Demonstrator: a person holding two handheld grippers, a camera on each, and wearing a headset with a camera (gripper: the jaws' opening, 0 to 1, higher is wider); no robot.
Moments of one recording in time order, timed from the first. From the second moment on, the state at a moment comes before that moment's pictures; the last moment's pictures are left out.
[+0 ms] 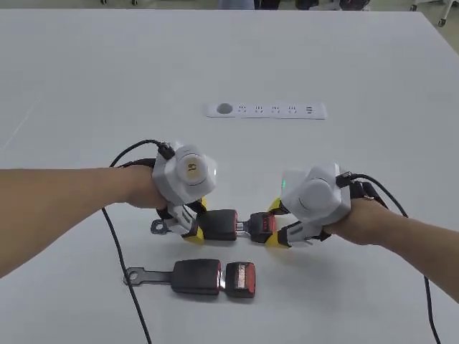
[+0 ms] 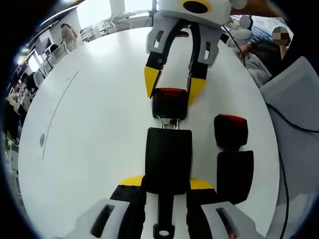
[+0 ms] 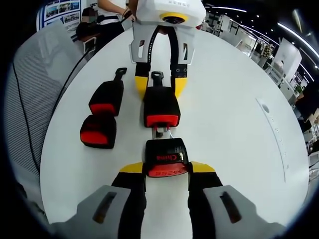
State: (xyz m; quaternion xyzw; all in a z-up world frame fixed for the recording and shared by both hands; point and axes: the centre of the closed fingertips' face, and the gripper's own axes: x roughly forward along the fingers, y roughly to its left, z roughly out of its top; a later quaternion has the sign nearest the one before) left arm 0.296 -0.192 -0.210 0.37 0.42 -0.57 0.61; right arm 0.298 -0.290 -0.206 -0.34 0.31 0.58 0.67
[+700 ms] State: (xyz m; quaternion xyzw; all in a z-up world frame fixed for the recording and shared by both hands) left arm 0.297 -0.191 -0.211 0.37 0.42 -0.57 0.60; right arm 0.298 -0.286 -0.208 -0.35 0.31 0.58 0.66
